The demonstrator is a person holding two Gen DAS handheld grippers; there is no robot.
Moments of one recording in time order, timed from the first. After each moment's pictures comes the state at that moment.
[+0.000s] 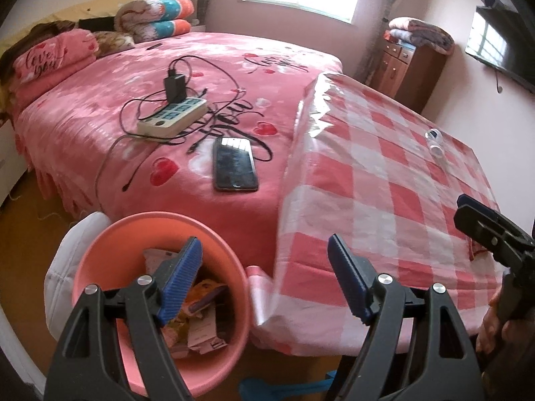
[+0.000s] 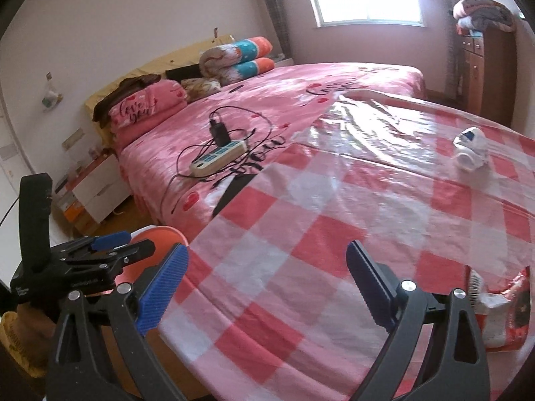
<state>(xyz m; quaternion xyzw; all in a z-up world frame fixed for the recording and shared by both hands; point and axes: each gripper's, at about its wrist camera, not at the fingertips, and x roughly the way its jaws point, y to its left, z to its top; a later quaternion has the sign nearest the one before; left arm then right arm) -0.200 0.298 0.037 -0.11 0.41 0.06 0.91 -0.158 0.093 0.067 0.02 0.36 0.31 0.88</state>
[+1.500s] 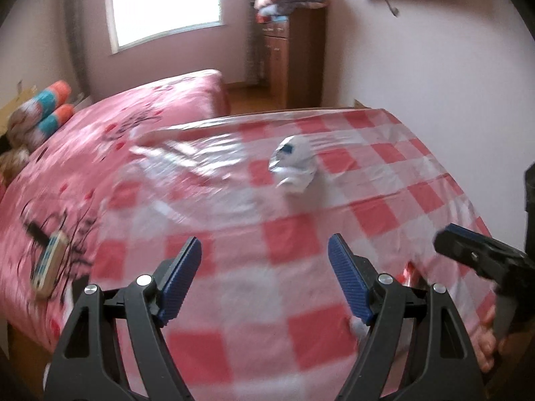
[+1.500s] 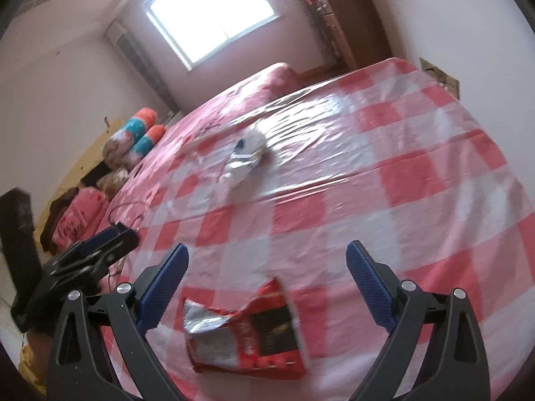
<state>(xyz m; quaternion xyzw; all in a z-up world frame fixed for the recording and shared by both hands) -0.030 0.042 0.080 0.08 0.37 -0.13 0.92 -0.110 -0.157 0.050 0.23 0.36 0.11 0.90</state>
